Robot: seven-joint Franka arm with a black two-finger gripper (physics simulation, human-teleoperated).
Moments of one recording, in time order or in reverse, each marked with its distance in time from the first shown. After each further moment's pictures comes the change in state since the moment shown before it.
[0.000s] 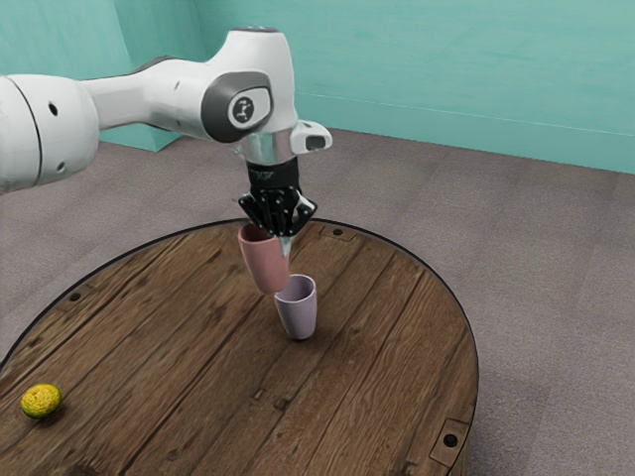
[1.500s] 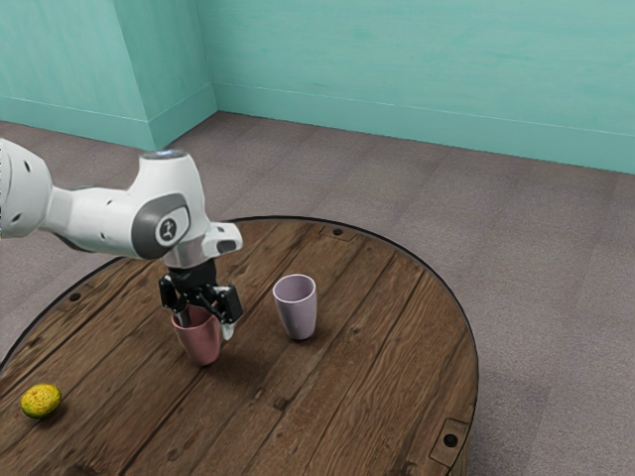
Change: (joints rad) arm 0.105 -0.132 0.105 -0.628 -0.043 0.477 0.257
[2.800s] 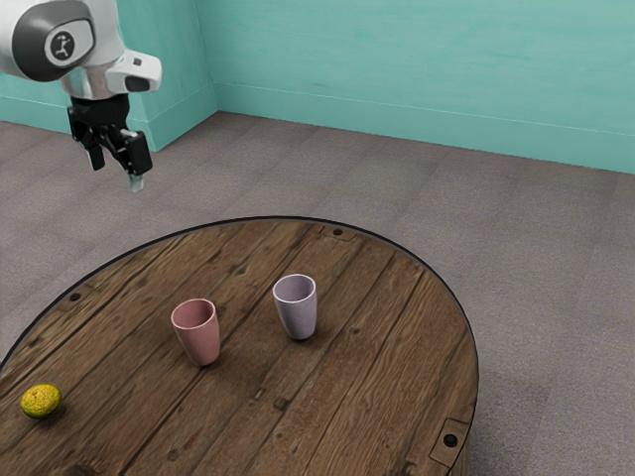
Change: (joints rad) arm 0.018 -0.280 0.042 0.414 0.304 -0.555 0.184
